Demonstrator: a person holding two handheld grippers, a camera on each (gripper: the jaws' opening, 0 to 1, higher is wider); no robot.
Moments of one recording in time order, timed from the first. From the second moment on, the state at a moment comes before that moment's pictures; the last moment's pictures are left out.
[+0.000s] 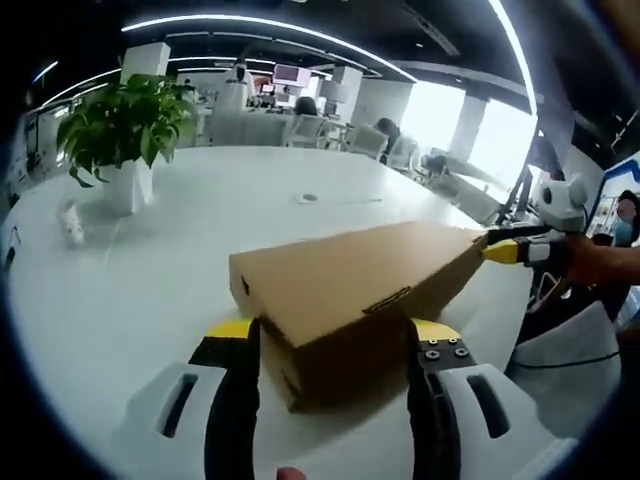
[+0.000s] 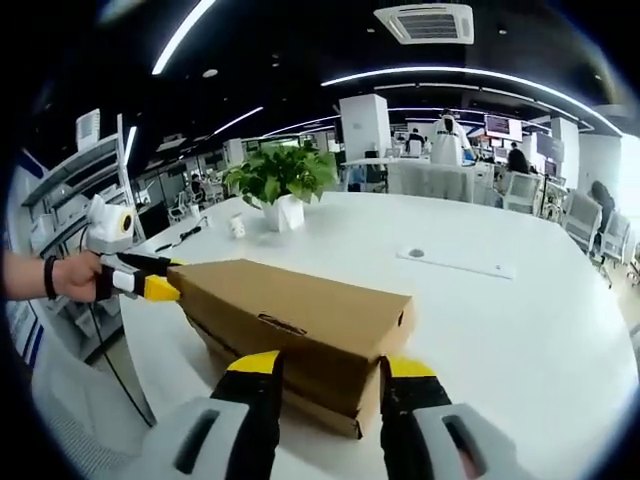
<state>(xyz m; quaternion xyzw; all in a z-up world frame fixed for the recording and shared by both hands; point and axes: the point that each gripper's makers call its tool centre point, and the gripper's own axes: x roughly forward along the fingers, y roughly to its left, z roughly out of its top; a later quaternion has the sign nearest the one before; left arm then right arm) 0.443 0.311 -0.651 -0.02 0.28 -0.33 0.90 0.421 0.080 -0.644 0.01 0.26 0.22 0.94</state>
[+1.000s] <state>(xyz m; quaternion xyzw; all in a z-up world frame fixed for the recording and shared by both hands) 0.463 0.330 -0.647 0.11 0.26 -0.31 0.91 0.452 0.074 -0.609 0.00 0.24 0.21 0.95</state>
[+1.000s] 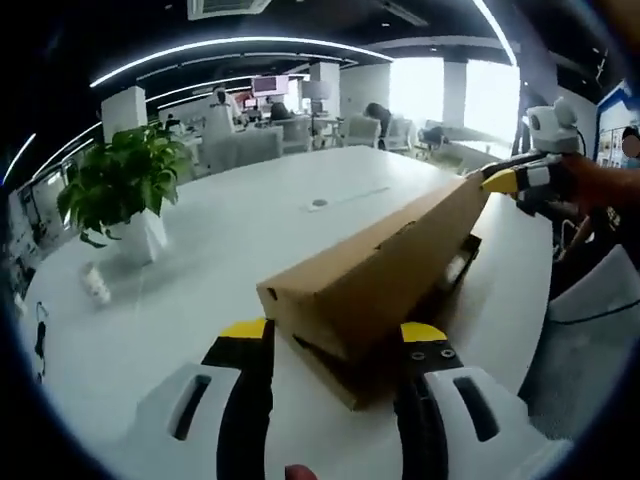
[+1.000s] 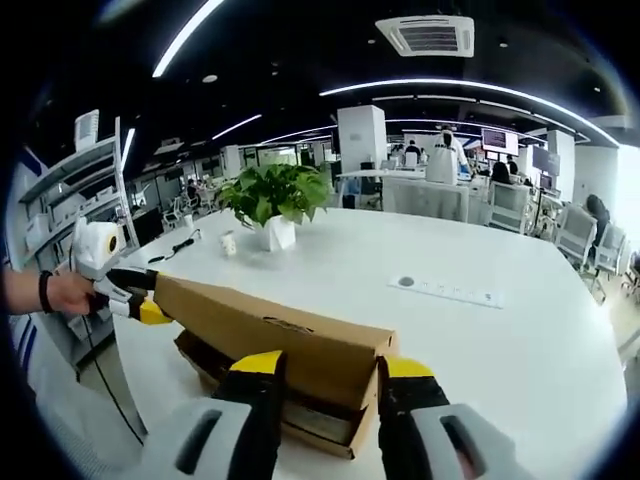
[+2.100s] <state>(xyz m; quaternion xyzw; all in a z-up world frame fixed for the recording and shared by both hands) 0.515 0.341 -0.614 0.17 0.20 -0.19 0.95 0.478 0.073 -0.570 -0.01 0.21 0.24 0.95</state>
